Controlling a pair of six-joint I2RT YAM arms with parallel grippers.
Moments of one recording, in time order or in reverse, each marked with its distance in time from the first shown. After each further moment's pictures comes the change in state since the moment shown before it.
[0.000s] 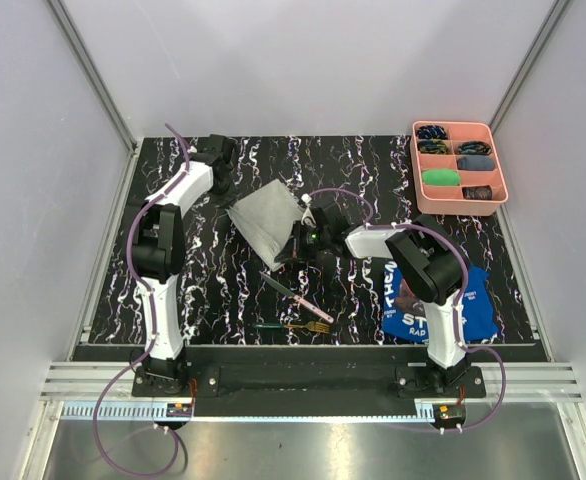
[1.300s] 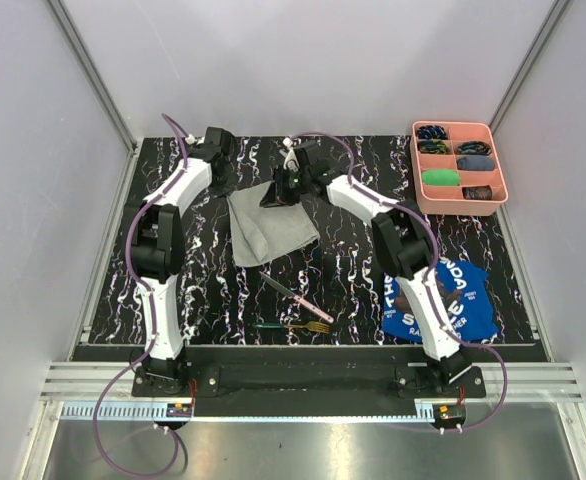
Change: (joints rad) left arm 0.003 0.000 0.045 0.057 -0.042 0.045; right arm -0.080 0.338 0.831 -0.443 -0.019 -0.187
